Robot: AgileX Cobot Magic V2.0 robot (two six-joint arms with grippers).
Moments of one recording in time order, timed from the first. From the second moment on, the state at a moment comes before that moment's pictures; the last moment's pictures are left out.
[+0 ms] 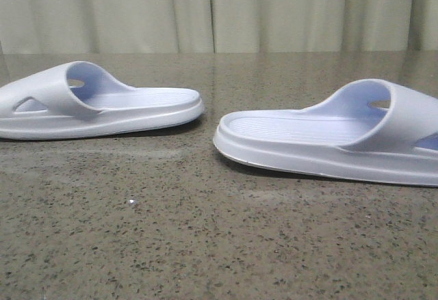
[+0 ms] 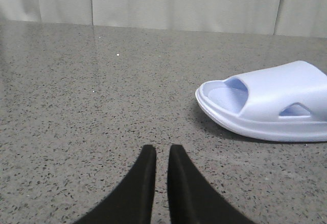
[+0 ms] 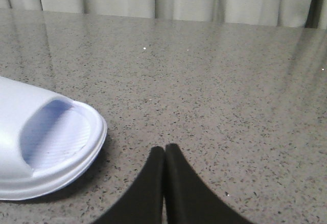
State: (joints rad) left arm -0.06 0.06 0.00 -0.24 0.14 0.18; right arm 0.00 0.03 0.01 0.00 0.17 -0.11
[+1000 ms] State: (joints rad) left arm -0.06 0.06 0.00 -0.07 0.14 0.18; right arm 0.00 0.03 0.01 0.00 0.17 -0.11
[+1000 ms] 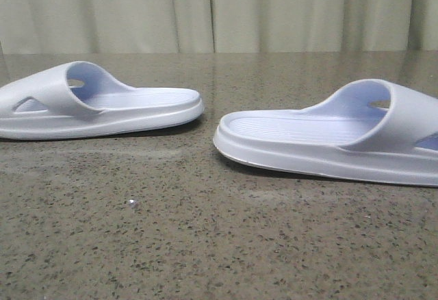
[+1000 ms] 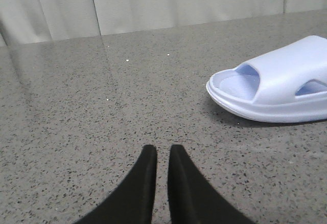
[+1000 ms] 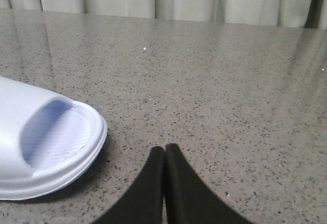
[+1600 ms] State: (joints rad) left arm -0.06 0.06 0.00 -0.12 0.08 0.18; right arm 0.00 0.03 0.01 0.07 0.12 -0.11
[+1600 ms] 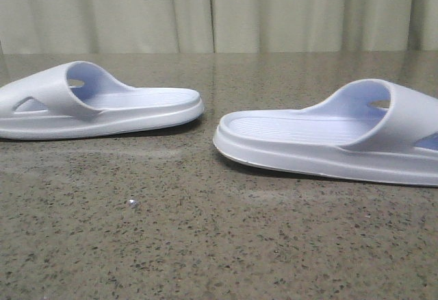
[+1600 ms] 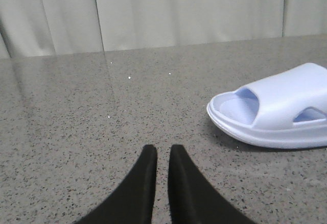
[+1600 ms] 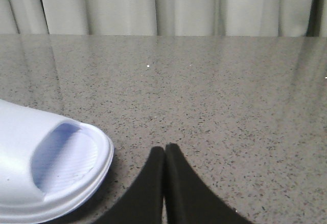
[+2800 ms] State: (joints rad) left arm -0.06 0.58 -0.53 -0.45 0.45 0.18; right arm 0.00 0.56 -0.47 0.45 0.48 -0.20
